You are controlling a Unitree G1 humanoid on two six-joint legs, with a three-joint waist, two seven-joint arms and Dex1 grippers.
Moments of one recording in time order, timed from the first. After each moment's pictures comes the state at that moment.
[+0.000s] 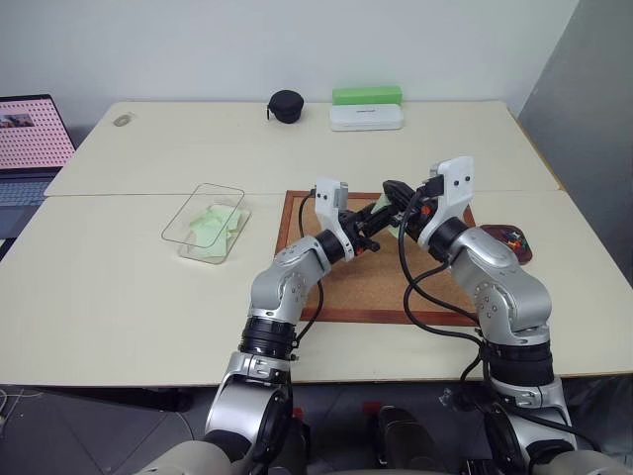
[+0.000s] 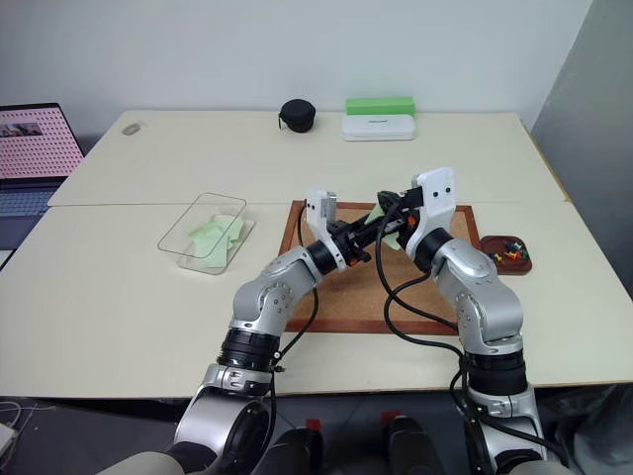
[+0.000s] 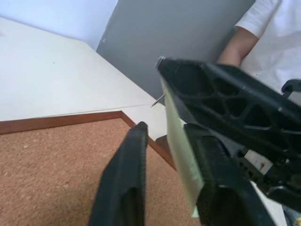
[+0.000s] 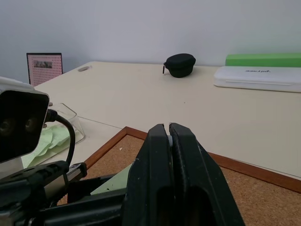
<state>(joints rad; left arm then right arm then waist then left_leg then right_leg) -0.67 -0.07 0.02 0.28 -0.46 0.47 -0.61 -0.53 -0.19 -0.03 -0.24 0.35 0.64 0.32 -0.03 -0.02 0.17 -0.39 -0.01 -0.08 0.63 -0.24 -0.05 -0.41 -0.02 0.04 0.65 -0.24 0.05</state>
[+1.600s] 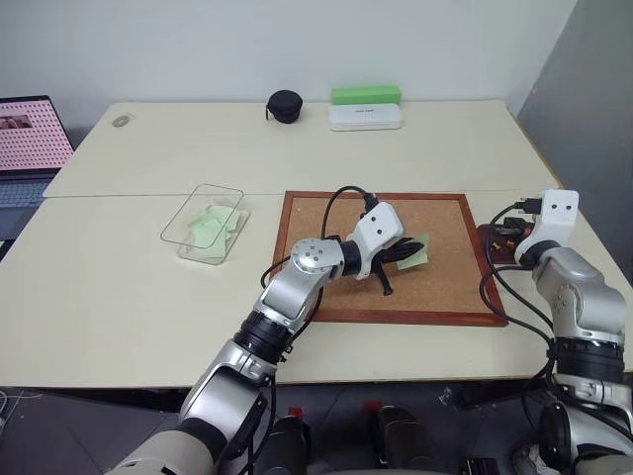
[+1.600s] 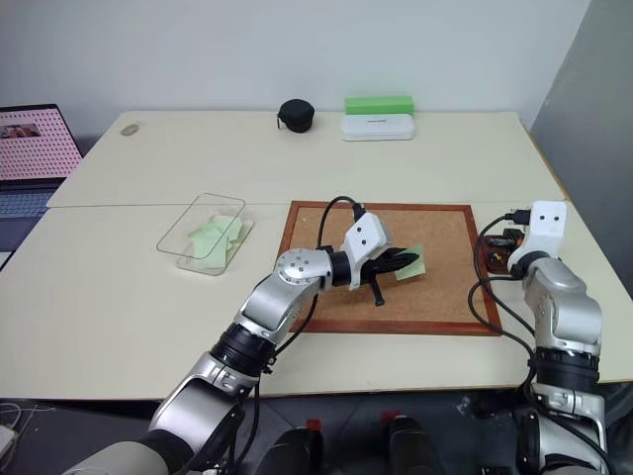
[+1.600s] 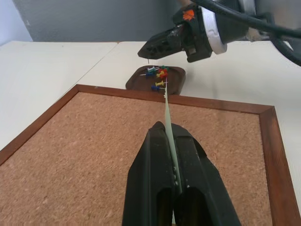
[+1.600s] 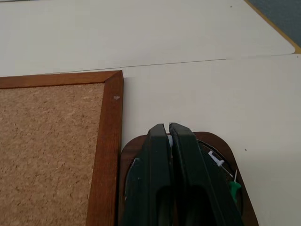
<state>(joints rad) -0.70 0.10 -0.36 0.25 -0.11 0.25 -0.77 -0.51 -0.46 -0.33 0.16 0.24 0.66 0.18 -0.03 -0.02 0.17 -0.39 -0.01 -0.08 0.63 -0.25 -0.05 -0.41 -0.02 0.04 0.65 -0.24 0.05</state>
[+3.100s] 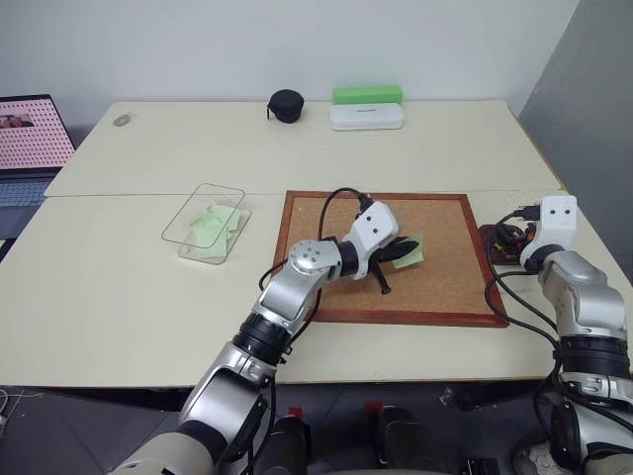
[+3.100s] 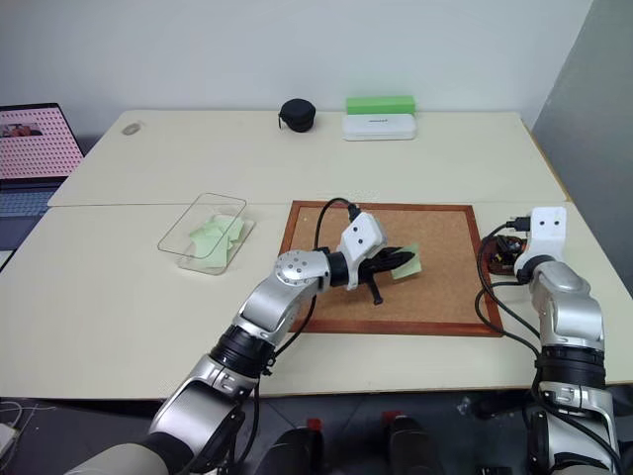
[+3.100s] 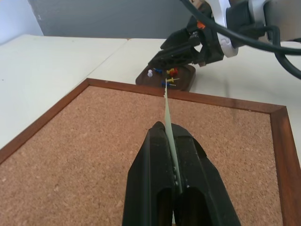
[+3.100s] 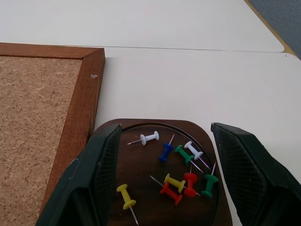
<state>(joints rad) -0.70 0.10 -0.34 0.25 -0.11 0.26 -0.75 -0.47 -0.50 -0.27 0.23 0.15 0.54 0.22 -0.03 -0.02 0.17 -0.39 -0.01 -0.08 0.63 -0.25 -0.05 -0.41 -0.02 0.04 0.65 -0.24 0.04</state>
